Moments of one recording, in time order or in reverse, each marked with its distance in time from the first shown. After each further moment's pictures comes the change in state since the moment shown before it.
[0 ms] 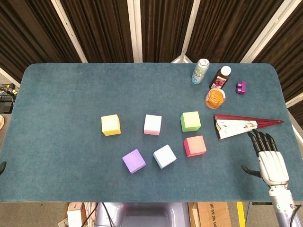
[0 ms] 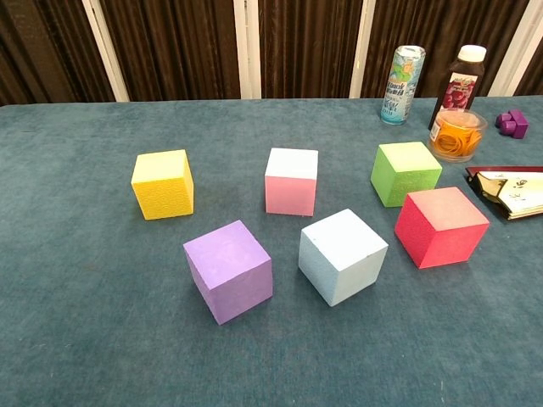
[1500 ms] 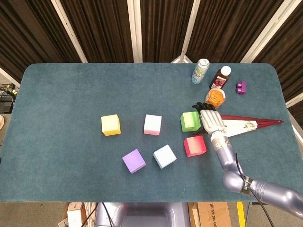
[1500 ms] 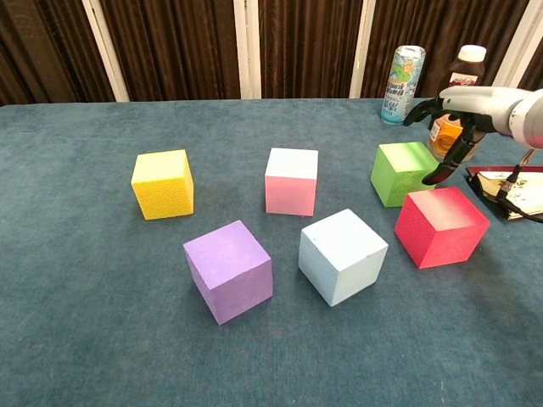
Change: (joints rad) left arm -0.010 -0.005 -0.039 -0.005 -0.082 -0.034 -0.008; right arm 0.655 -0.245 0.177 0.104 0.861 -0.519 -0.391
